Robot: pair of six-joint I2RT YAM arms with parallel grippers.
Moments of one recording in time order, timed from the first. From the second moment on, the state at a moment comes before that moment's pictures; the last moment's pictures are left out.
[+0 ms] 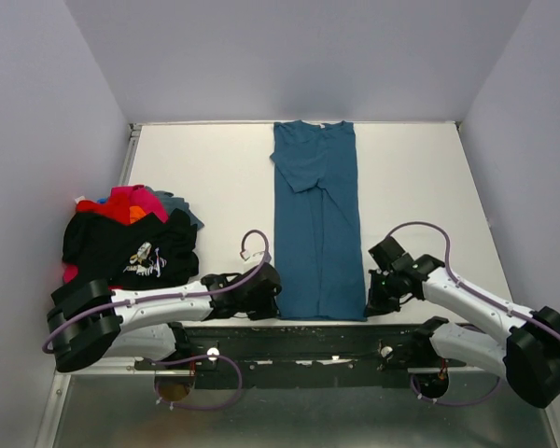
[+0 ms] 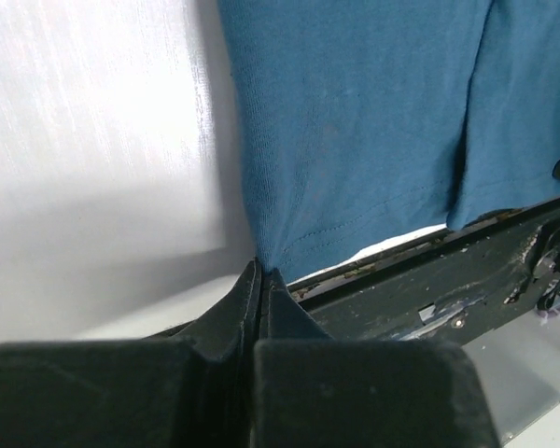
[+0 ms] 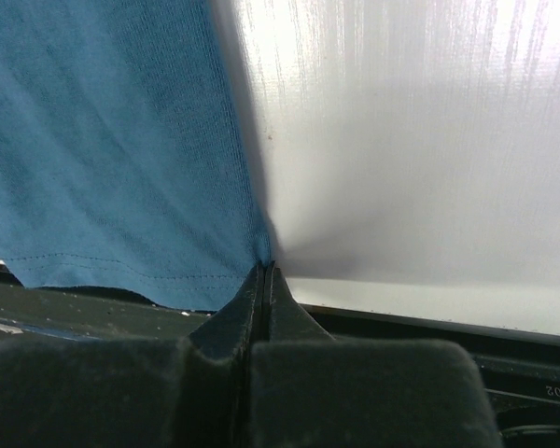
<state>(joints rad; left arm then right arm) -1.11 1.19 0.49 -0.28 -0.06 -1.18 0.58 1.06 0.47 -0.74 -0.15 0.75</state>
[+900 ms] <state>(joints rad) -0.59 1.39 0.90 -0.23 0.03 -0.96 0.29 1.42 1.09 -0.75 -0.12 0.69</state>
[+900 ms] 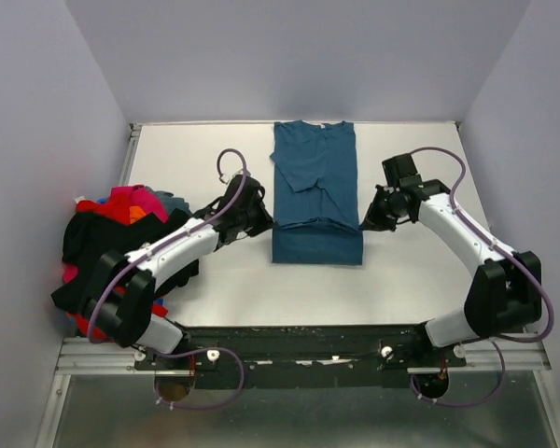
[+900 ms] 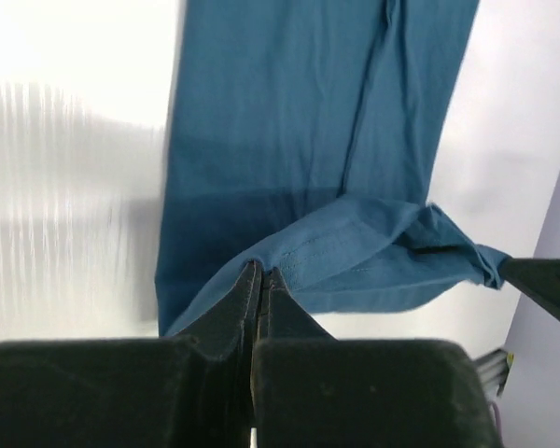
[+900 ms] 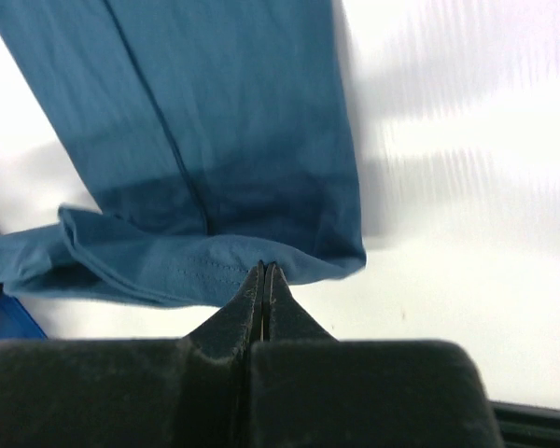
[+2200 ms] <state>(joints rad) -0.44 2.00 1.44 -0.22 -0.01 -0.84 0.15 2.12 1.77 -0.77 -0.10 0.66</state>
